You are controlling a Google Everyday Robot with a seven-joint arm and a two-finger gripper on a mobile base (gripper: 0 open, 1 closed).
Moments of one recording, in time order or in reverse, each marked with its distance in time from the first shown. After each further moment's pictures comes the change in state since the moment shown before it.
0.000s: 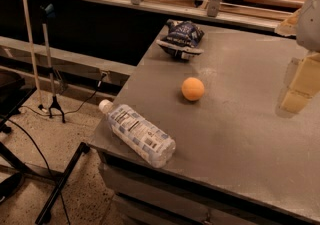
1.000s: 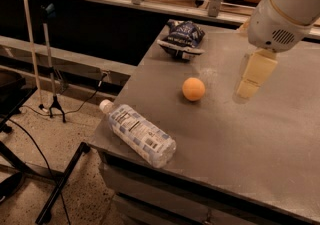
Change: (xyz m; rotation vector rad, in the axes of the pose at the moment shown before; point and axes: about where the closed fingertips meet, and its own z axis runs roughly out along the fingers) arm -0.050 -0.035 0.062 -0.081 -0.106 -0.029
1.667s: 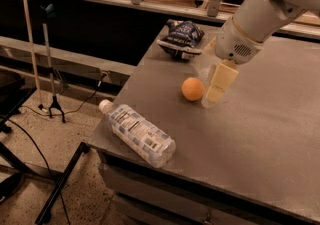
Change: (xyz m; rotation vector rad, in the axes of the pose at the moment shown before) arm -0.039 -0.008 0.076 -0.169 -0.141 -0.015
